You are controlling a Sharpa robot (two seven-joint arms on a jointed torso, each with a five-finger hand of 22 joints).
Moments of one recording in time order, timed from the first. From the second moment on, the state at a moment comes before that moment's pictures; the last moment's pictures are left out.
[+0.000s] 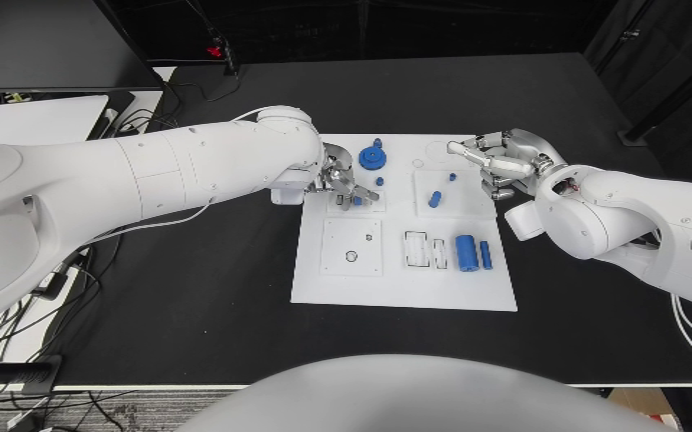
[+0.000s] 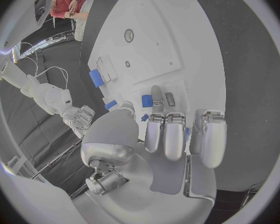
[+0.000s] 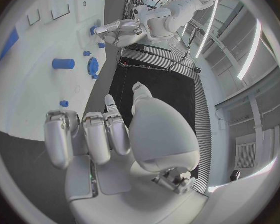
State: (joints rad) left arm 1.34 -0.46 -0.24 1.19 -1.00 0.28 -0.39; left_hand 0.92 0.13 -0.16 0.29 0.11 0.94 0.05 0.51 0.83 1.46 -0.01 1.57 1.31 1.47 -0.06 1.57 1.31 0.01 1.47 0.07 1.57 1.31; right arm 1.15 -1.00 -0.08 1.63 -0.37 -0.40 0.10; right_hand 1.30 0.00 -0.12 0.28 0.35 0.77 0.20 0.25 0.08 1.47 0.13 1.57 1.31 1.47 0.08 1.57 1.31 0.01 1.47 0.18 1.51 1.31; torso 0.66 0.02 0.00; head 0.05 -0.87
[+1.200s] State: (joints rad) left arm 1.34 -0.50 -0.24 1.23 -1.00 0.18 -0.36; left_hand 1.02 0.18 -0.22 0.29 0.08 0.85 0.05 0.62 0.96 1.47 -0.01 1.57 1.31 1.47 -0.06 1.57 1.31 0.01 1.47 0.07 1.57 1.31; right arm 1.15 -0.99 -0.08 1.63 -0.37 -0.40 0.10; right_hand 1.31 0.01 -0.12 0.28 0.36 0.77 0.20 0.25 0.08 1.47 0.13 1.57 1.31 1.47 0.08 1.57 1.31 0.01 1.47 0.18 1.51 1.31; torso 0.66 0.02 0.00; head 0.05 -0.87
